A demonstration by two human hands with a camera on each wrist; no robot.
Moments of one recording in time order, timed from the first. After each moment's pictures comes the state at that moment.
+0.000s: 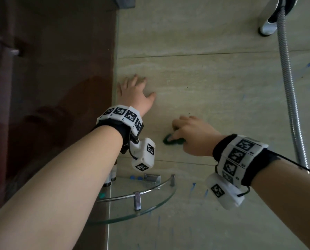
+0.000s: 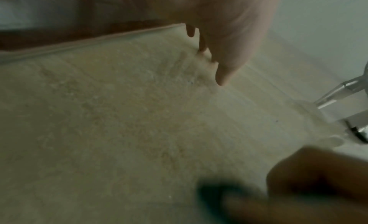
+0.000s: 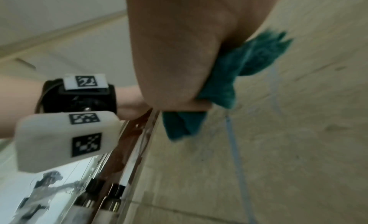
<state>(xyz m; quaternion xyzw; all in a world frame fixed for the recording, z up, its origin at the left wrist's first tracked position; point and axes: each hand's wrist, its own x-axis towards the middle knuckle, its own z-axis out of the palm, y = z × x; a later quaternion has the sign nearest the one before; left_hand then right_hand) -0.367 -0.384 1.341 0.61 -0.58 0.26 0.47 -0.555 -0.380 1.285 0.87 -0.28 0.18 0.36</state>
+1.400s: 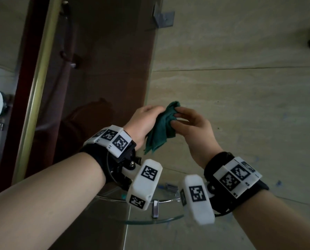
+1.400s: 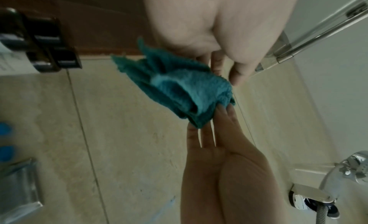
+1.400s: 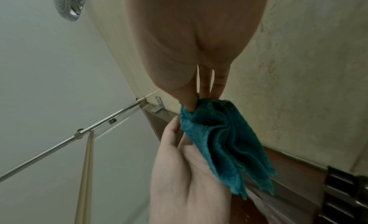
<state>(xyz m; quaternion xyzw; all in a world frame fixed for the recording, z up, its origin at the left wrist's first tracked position) -0.364 -0.305 1.302 0.40 -0.50 -0.22 0.74 -0.481 -0.367 1.289 0.68 -0.08 0.59 -0.42</state>
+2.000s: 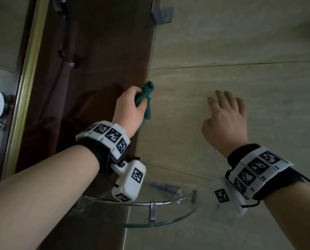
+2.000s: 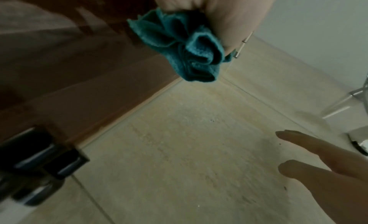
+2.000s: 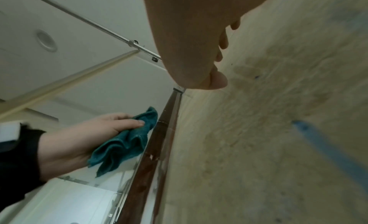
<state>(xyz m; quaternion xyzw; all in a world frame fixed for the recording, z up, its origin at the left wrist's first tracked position) -0.327 -0.313 1.311 0.50 -0.52 0.24 0.65 -0.538 -0.391 1.311 0.73 -0.39 0.47 0.32</state>
